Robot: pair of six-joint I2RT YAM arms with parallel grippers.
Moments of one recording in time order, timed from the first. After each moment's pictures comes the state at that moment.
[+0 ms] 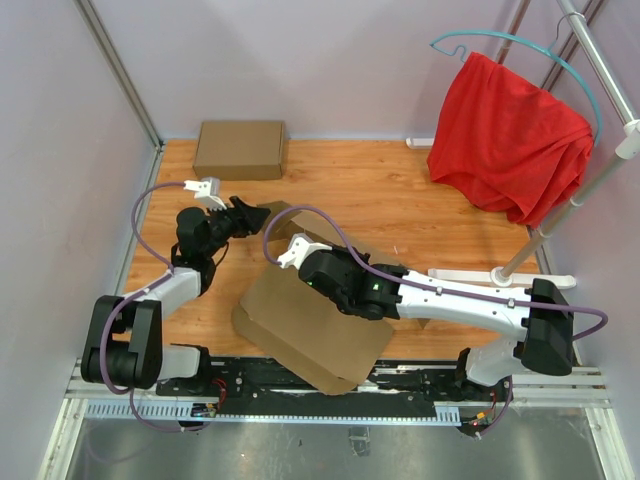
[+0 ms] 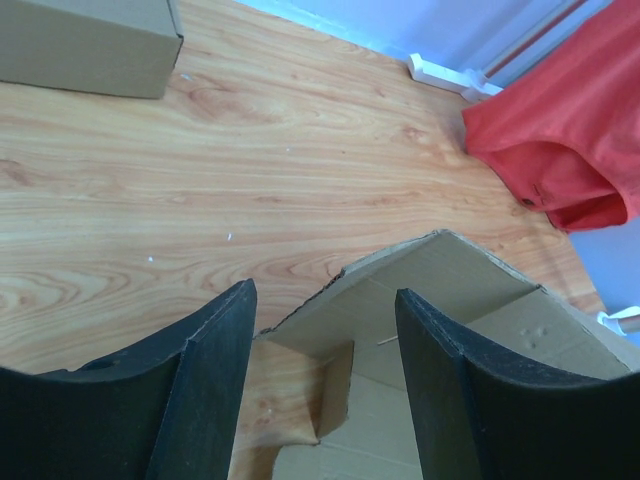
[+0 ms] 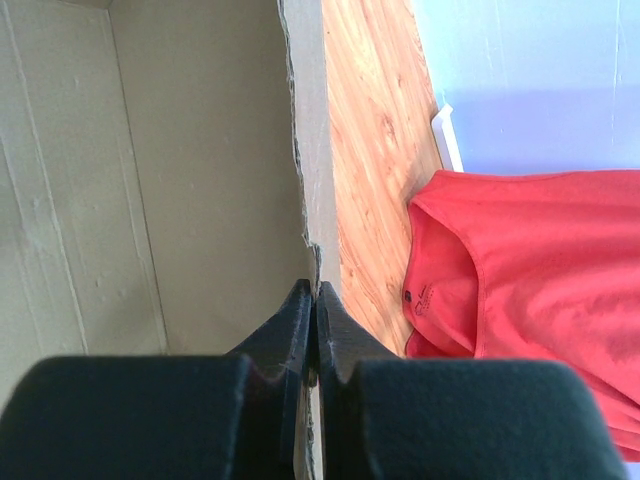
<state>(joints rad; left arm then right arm) -0.10 1.30 0.49 0.69 0.39 -0.55 1.25 1.45 1.17 -0.54 0.88 -0.35</state>
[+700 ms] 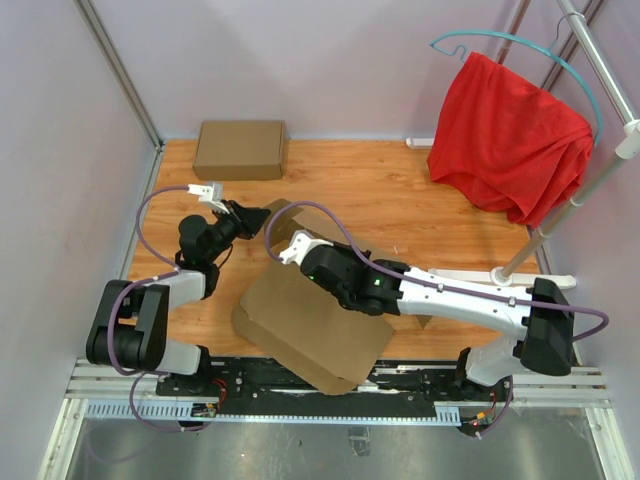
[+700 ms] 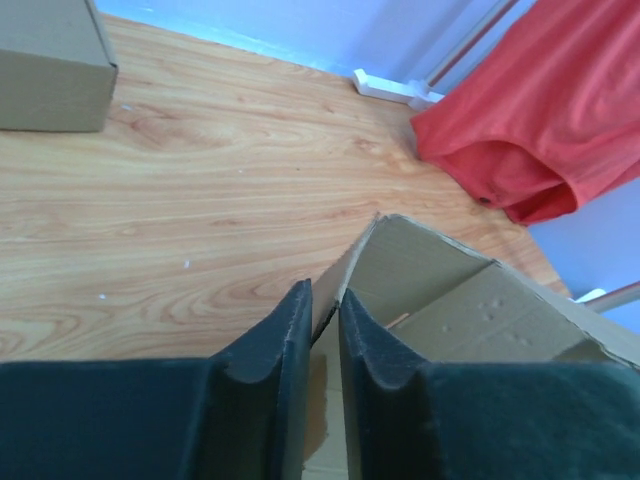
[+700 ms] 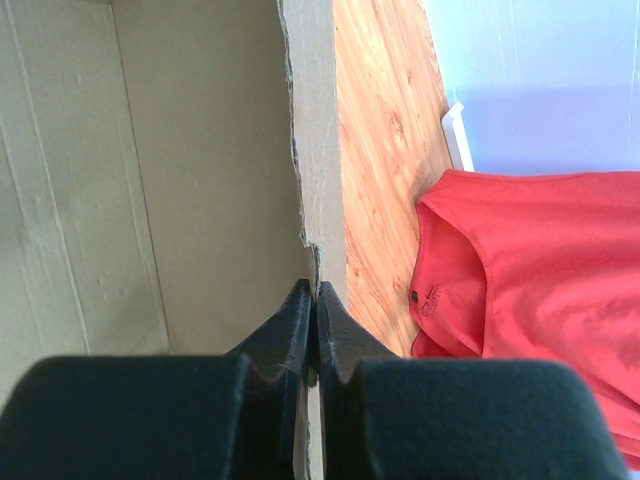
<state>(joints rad) -0.11 1.40 0.43 0.97 0.45 -0.58 1.22 1.45 1.18 -0.55 0.84 -0.35</state>
